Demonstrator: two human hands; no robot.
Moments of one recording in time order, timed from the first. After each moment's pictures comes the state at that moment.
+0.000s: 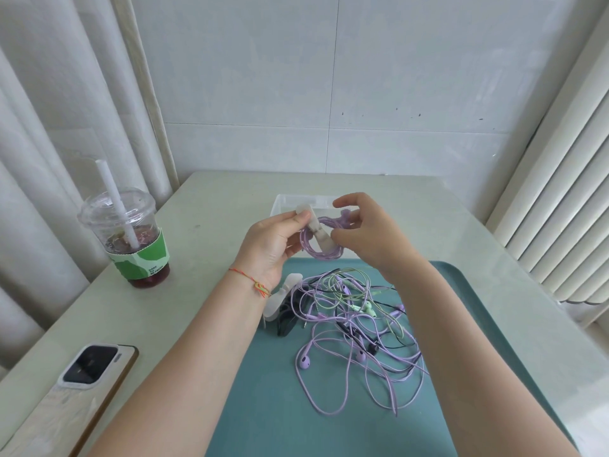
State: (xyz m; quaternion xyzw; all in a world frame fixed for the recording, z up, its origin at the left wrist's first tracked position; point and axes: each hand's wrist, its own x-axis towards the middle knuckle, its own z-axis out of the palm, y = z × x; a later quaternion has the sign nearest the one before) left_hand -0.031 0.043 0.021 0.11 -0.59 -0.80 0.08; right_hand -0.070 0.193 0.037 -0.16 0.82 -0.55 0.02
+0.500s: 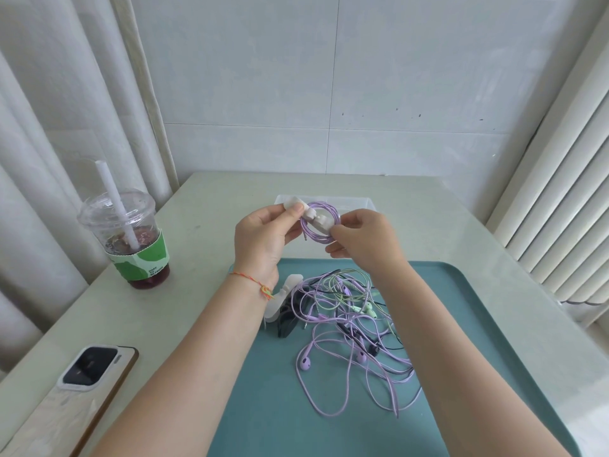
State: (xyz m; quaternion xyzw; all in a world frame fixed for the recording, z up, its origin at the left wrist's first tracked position) left_hand -0.033 0.043 0.021 0.12 -0.57 -0.78 0.22; right_hand -0.070 0.181 0.028 -0.07 0.80 -0.59 0.02
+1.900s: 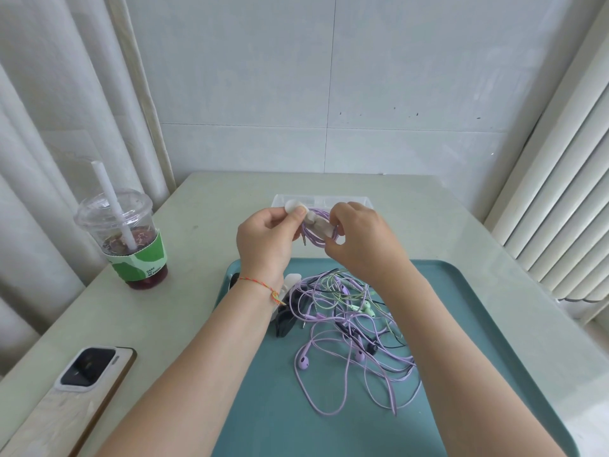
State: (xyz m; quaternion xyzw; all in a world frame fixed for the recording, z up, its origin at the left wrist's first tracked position) left_hand -0.037 0.051 0.013 0.16 -0.63 -0.71 0.28; right_hand -0.071 0.187 0.027 -0.28 0.92 -0.22 -0.18
